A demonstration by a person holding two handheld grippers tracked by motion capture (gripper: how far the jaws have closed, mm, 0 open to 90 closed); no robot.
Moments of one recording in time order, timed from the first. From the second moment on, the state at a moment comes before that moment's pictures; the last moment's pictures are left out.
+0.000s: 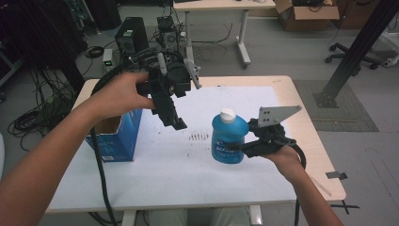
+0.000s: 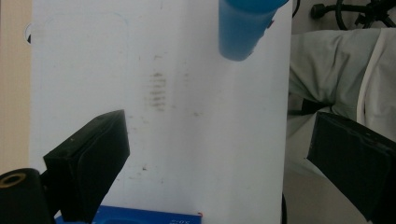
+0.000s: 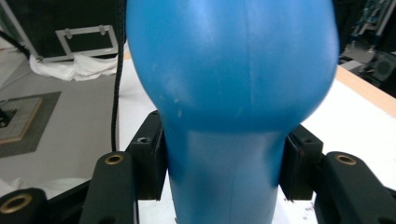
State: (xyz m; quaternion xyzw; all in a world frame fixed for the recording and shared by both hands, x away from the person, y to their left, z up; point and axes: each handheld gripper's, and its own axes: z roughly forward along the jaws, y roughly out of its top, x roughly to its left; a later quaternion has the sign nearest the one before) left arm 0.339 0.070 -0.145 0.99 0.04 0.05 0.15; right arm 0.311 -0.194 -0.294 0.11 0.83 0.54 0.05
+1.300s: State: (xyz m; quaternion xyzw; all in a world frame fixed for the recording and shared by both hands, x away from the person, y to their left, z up) left arm 0.309 0.047 -0.154 0.99 -0.02 0.04 0.11; right arm 0.329 -0.113 -0.299 0.01 0.86 0.51 -0.03
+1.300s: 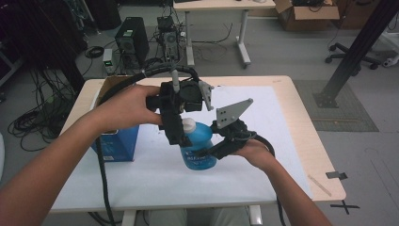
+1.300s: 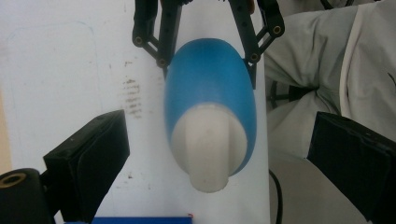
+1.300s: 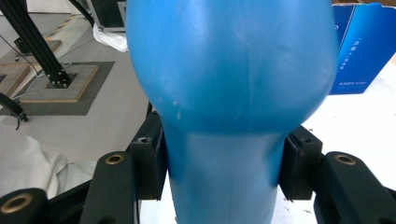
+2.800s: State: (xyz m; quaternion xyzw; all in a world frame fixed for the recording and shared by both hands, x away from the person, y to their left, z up) left arm 0.322 0.040 -0.193 0.99 0.01 0.03 0.11; right arm 0.333 -0.112 -0.298 0.01 0.86 0.51 -0.02
